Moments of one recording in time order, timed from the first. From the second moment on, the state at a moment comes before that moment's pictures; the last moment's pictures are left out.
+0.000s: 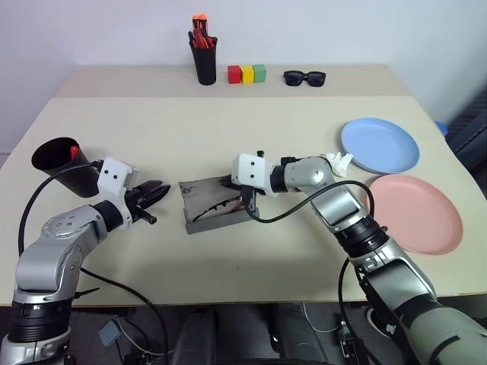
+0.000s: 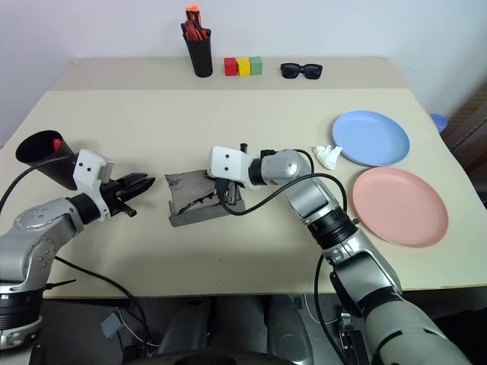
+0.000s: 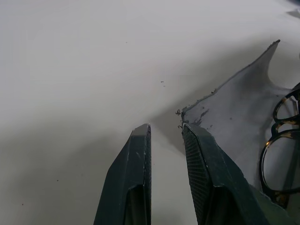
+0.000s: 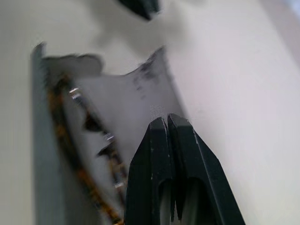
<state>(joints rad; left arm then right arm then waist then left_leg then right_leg) -0.16 0.65 0.25 -0.30 -0.49 0.72 -0.60 -0.76 -0.36 0.44 0.17 -0.08 0.14 0.98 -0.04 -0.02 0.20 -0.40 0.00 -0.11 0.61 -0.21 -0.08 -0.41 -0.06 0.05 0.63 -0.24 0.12</state>
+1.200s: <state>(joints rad) -0.14 0.65 0.25 -0.33 -0.51 0.72 -0.57 -0.68 -0.37 0.49 0.16 -0.22 0.02 0.95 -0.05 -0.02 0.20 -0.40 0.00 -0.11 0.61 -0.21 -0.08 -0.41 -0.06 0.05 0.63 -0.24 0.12</state>
